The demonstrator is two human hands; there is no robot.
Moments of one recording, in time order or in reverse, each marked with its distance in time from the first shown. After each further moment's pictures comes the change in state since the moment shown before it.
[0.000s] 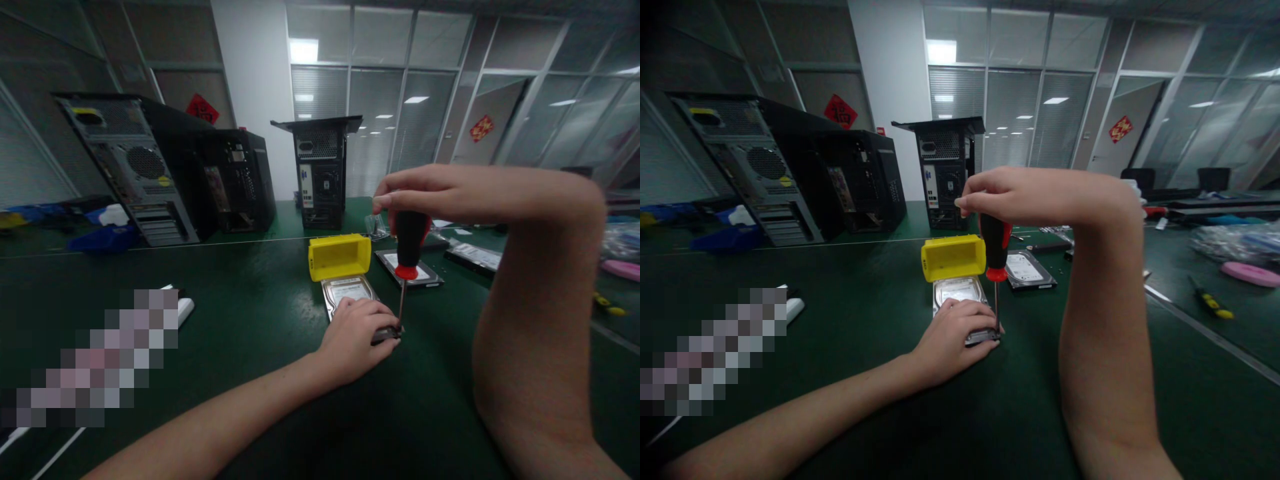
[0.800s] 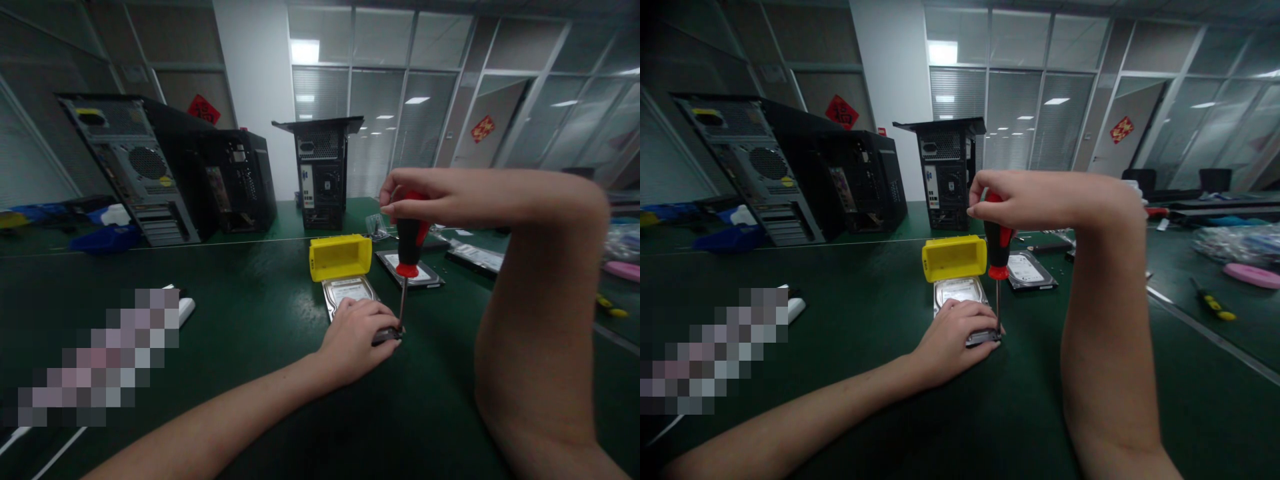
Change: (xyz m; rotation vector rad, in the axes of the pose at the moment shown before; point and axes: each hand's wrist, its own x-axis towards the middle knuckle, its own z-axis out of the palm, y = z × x) left_hand 0.000 0.001 -0.001 0.000 -0.003 -0.004; right_hand 0.001 0.006 0.001 -0.110 0.036 0.075
